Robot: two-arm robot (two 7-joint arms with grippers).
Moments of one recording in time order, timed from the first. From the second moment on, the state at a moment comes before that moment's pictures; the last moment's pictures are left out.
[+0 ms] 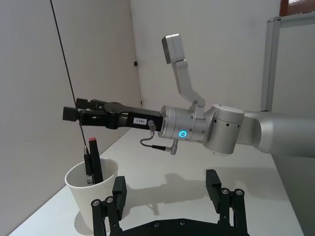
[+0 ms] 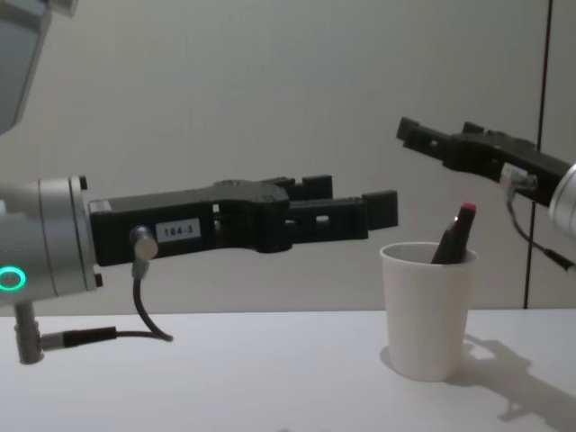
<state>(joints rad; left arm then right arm) -0.29 0.47 0.38 -1.62 -0.56 0.09 -0.81 0.43 0.17 -0.26 -1.26 0.42 -0.18 0.34</state>
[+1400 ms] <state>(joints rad) -0.29 0.46 0.39 -1.62 -0.51 0.08 -0.70 0.18 0.28 -0.21 -1.58 0.43 -0.10 0.12</state>
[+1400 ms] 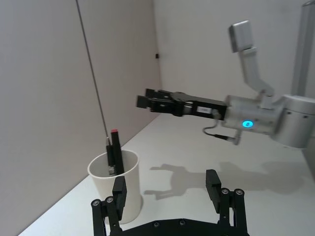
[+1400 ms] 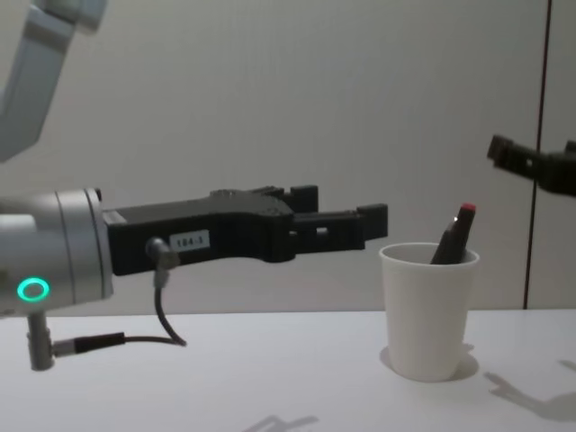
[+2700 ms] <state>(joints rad) -0.25 0.40 0.44 -1.62 -0.28 0.03 -0.19 -0.01 0.34 -0.23 -1.77 0.29 0.03 0.07</state>
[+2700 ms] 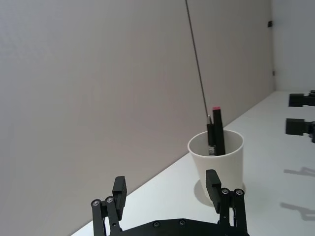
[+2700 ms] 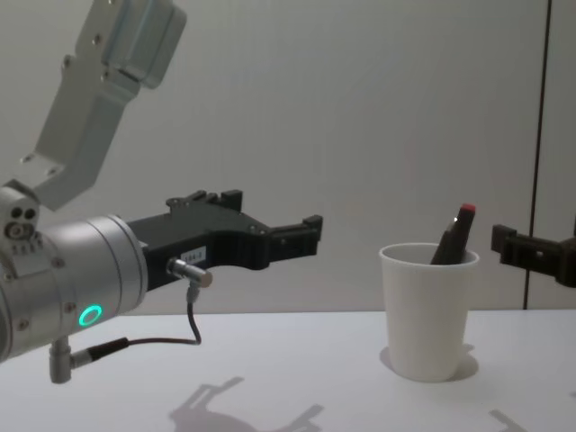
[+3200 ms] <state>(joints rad) -0.24 0.38 0.45 -1.63 -0.21 0.01 -0.02 -0.01 0.34 -0.23 -1.77 0.29 0.03 0.07</state>
